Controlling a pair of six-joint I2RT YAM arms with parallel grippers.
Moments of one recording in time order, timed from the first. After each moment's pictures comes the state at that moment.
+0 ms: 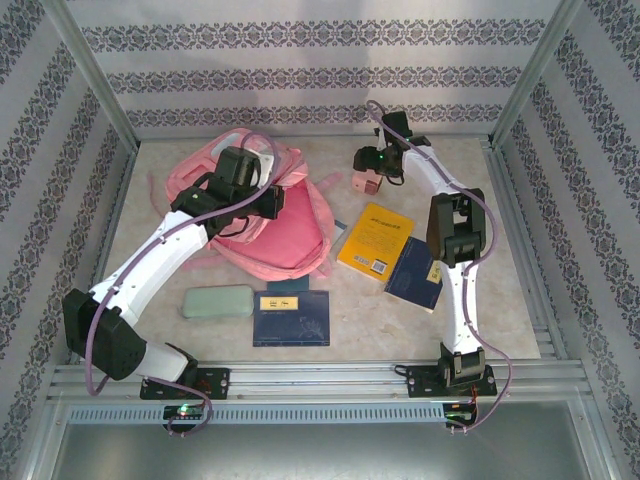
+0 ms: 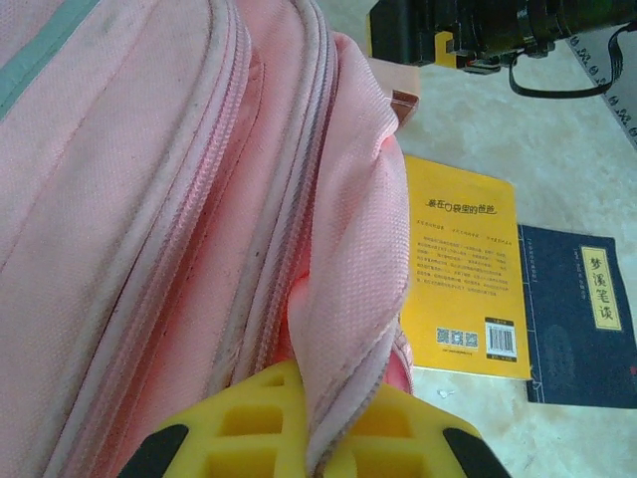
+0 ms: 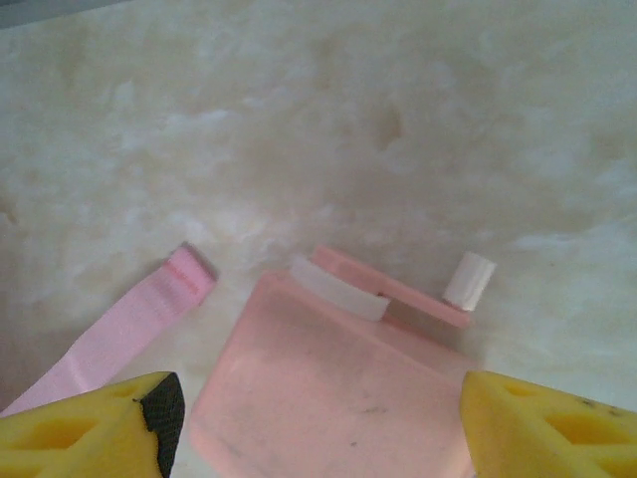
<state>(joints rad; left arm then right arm) -0.45 1.43 1.36 -0.64 0.14 -0.28 0.18 2.35 2.05 -0.66 -0.20 0.31</state>
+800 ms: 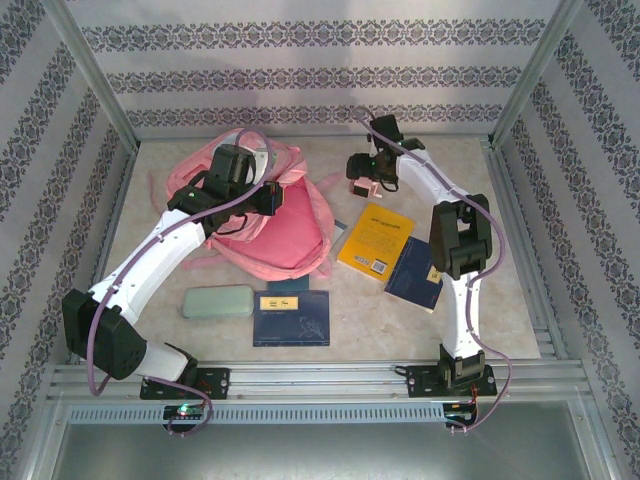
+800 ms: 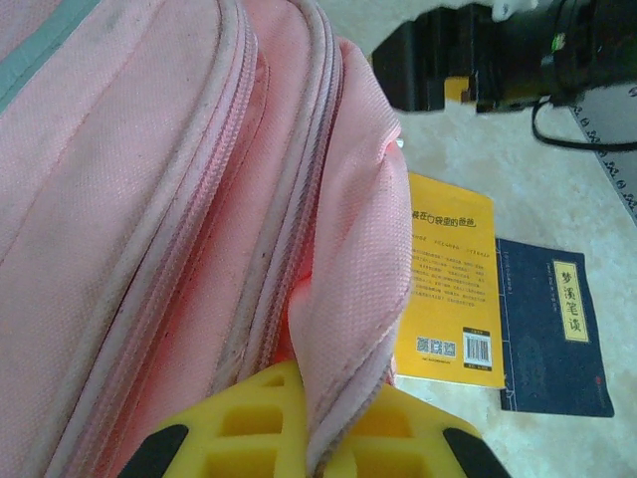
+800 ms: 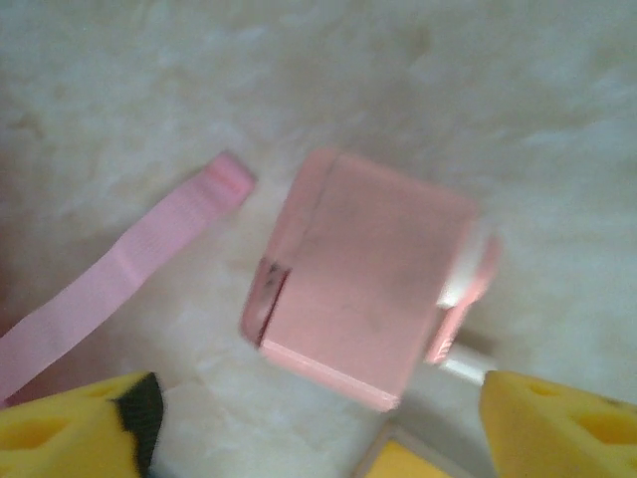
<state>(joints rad) -0.42 1.43 1.35 -0.62 0.19 -0.31 0.25 2.20 1.95 -0.74 -0.05 0.34</state>
